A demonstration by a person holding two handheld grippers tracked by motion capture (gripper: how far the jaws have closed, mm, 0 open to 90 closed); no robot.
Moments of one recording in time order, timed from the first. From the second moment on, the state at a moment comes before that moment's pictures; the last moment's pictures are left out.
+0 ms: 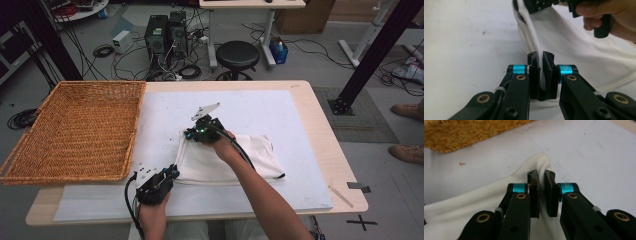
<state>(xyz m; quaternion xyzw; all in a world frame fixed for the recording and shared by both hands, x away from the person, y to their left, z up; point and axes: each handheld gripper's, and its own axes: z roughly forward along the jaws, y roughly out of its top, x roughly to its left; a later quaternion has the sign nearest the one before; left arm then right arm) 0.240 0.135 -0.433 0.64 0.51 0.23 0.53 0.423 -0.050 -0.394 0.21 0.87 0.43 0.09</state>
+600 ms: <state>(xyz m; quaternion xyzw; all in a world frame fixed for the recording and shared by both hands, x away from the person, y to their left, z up) 0.265 0.037 -0.380 0.69 0.41 0.20 0.56 0.417 -0.166 -0.356 0.24 0.81 0.53 0.10</state>
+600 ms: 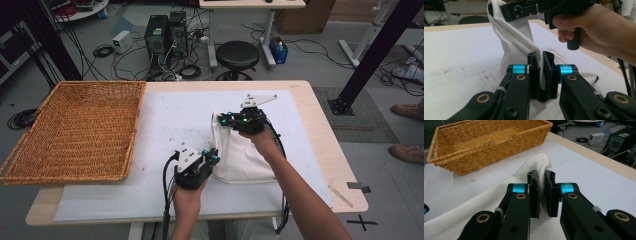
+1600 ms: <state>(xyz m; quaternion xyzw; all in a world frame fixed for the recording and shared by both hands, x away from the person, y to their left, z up) 0.301 -0.076 -0.416 0.74 0.38 0.10 0.55 0.424 -0.285 -0.412 0.37 0.78 0.49 0.11</state>
